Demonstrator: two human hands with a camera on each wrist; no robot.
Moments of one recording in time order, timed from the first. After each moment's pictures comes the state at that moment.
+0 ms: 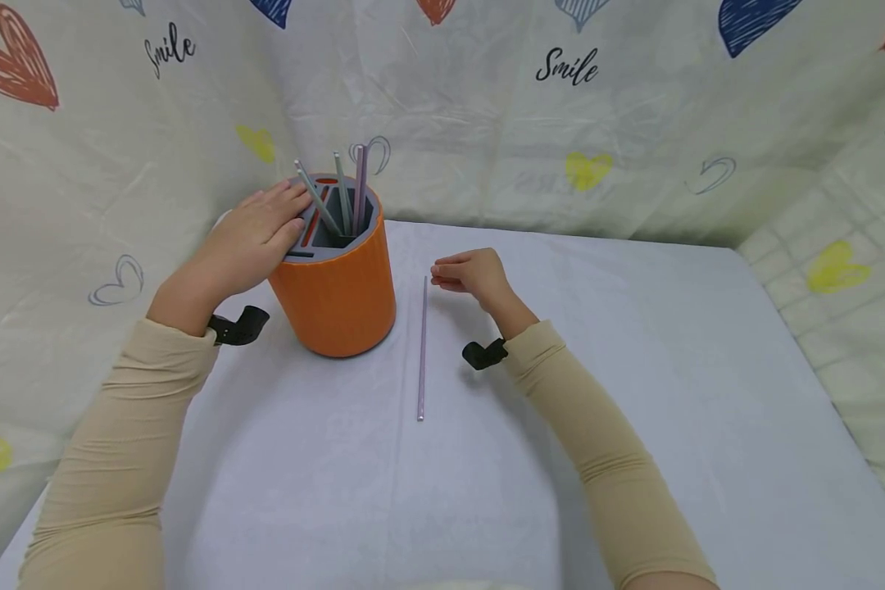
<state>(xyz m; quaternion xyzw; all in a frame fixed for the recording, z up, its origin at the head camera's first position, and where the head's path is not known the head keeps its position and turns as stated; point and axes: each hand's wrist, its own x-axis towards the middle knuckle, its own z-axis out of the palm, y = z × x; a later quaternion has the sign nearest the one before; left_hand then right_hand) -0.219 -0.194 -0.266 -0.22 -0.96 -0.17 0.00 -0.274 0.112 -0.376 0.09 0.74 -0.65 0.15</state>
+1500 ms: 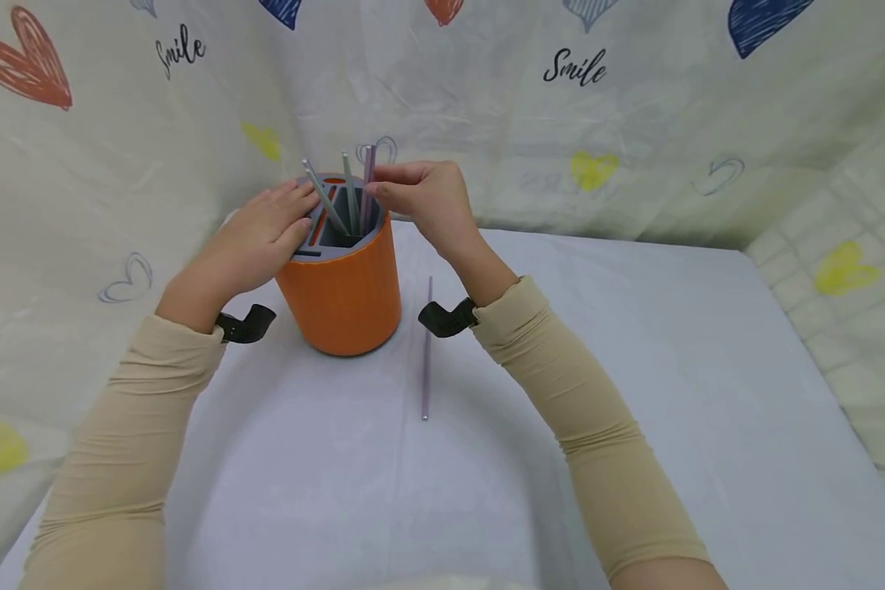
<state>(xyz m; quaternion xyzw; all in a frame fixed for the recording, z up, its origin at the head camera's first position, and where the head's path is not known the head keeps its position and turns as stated) -0.217 -0.194 -0.263 -0.22 -0.96 -0.16 0.00 -0.251 0.042 -0.254 -0.12 0.72 -0.69 0.02</state>
